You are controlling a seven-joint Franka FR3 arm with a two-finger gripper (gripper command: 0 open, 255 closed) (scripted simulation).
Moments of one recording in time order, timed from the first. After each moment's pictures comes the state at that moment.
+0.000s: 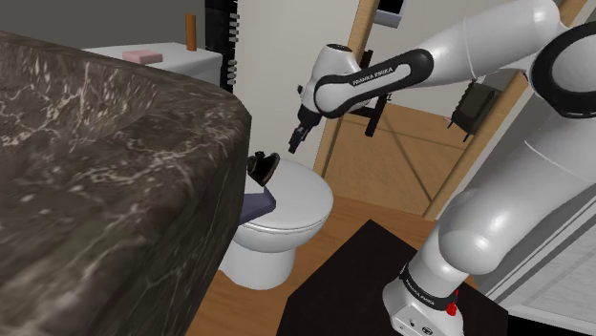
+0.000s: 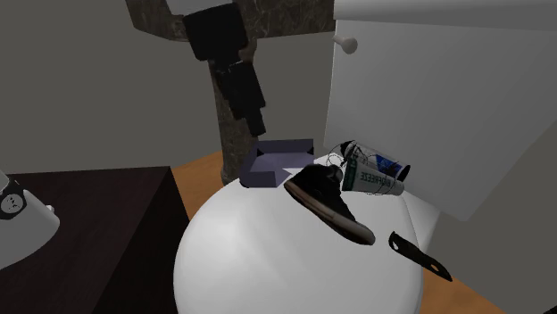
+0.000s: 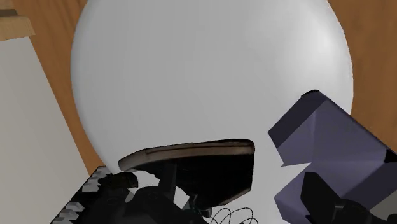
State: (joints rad) arm 0.05 -0.18 -0.06 -2.37 -0.09 2.42 -0.33
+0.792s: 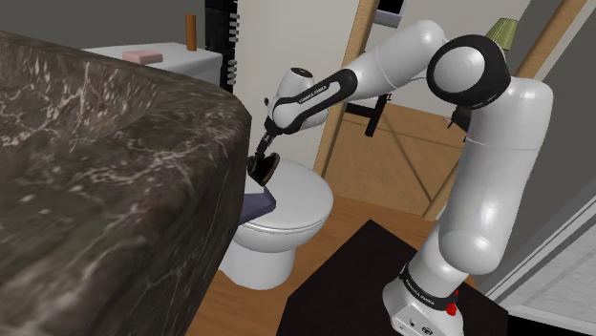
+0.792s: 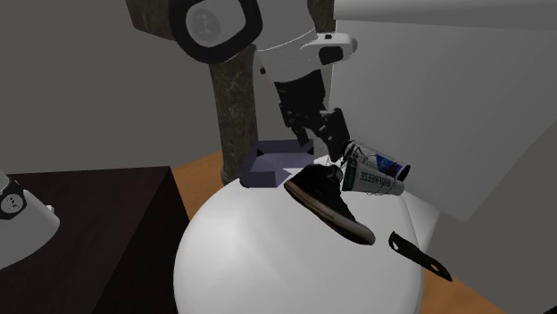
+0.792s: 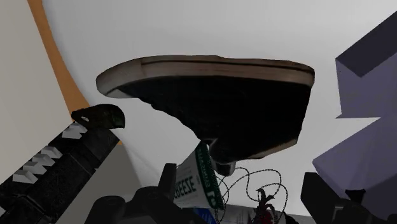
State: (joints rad) arm 0.05 0.26 -0.03 -2.08 0.01 2.69 -0.50
